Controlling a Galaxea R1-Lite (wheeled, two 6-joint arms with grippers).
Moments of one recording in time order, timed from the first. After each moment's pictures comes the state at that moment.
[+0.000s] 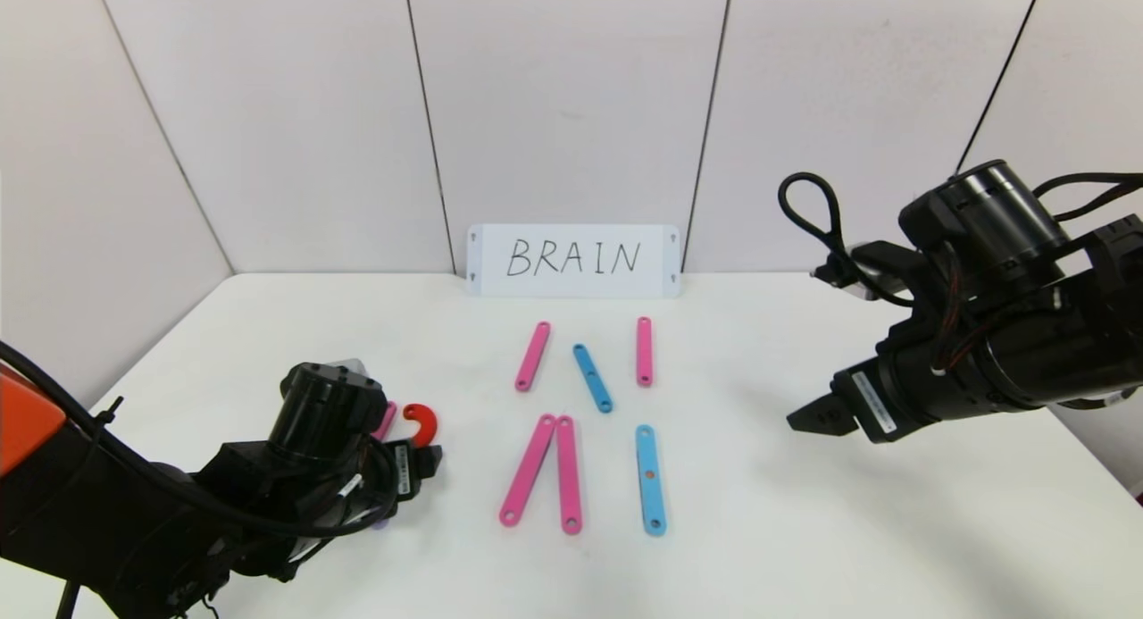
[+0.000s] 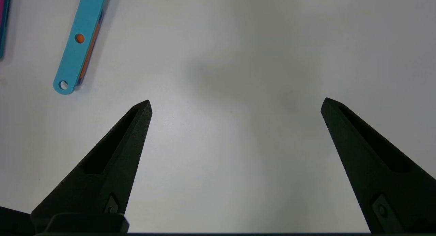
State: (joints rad) left arm -0.46 1.81 -0.51 -0.55 0.28 -0.51; right arm 0.41 1.63 -1.18 0.52 -0.10 0.00
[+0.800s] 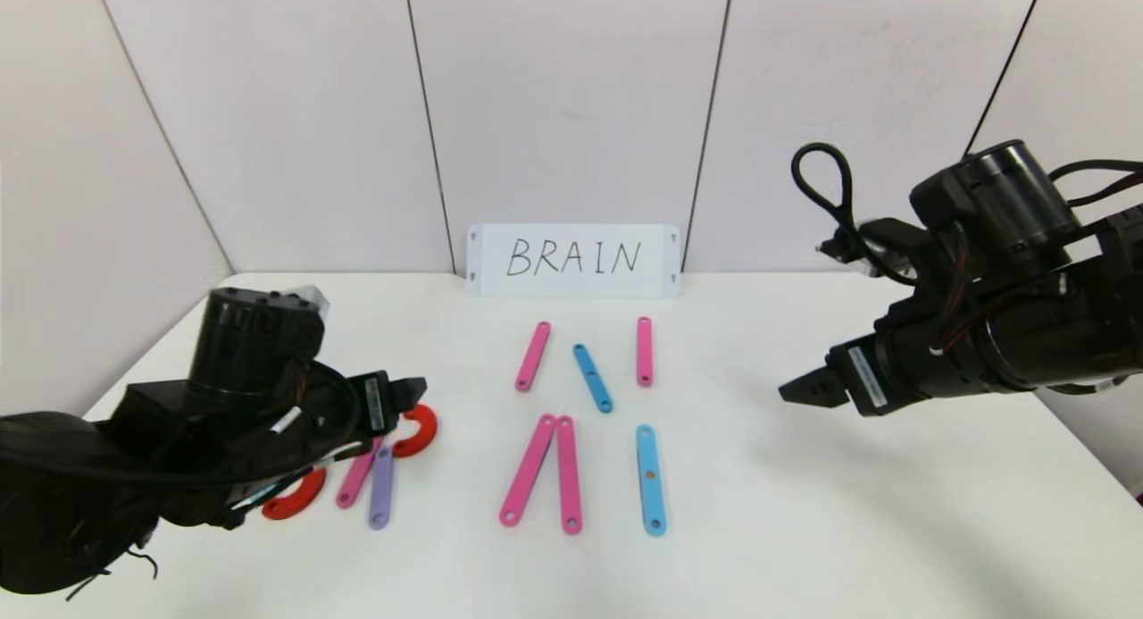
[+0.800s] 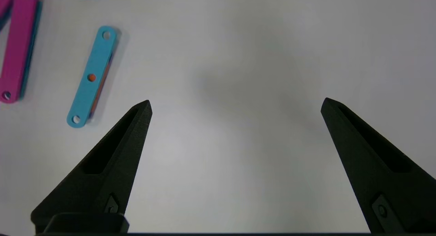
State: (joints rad) left arm -0.42 1.57 -0.66 -0.38 0.27 -0.45; right arm 0.40 1.62 -1.18 0.41 -0.10 0.02
